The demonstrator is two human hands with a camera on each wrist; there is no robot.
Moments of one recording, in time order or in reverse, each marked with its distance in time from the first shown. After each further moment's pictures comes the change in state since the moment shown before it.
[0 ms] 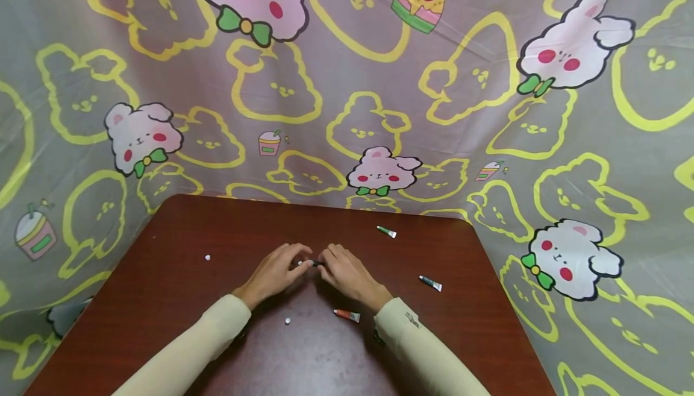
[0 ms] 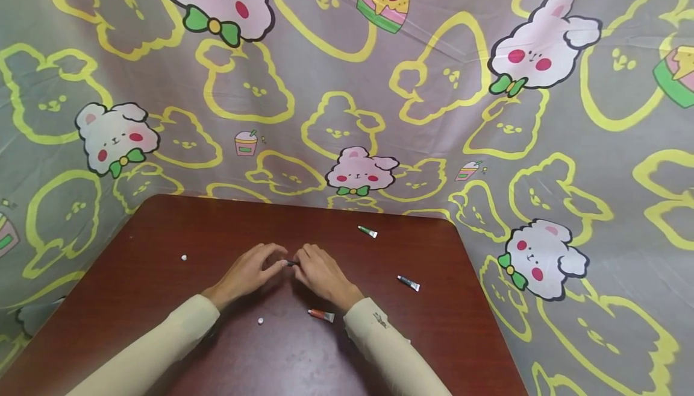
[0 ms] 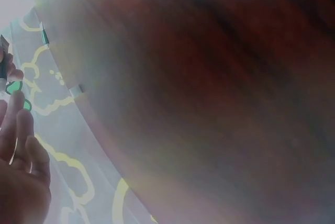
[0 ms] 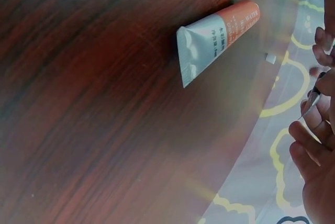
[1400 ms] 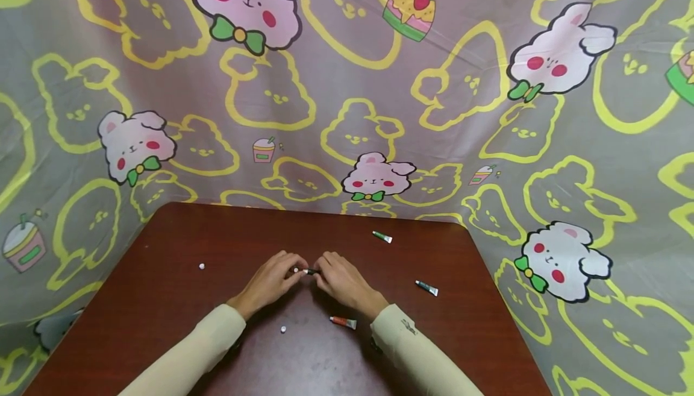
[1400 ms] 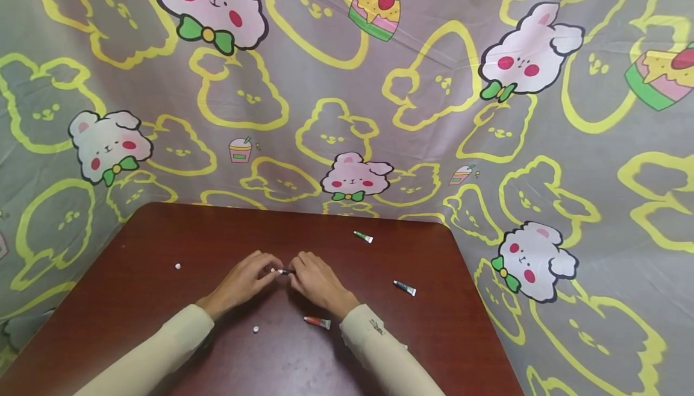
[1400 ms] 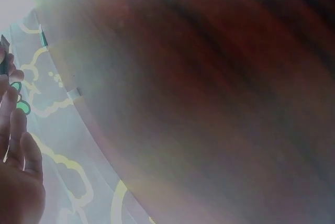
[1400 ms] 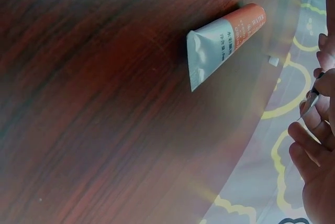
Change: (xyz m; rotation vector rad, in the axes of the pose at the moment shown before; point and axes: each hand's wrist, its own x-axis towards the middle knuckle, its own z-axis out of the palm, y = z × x) left_hand -0.003 -0.003 0.007 0.005 0.044 0.113; right_hand -0.003 -0.003 0.003 -0.032 -0.025 0.012
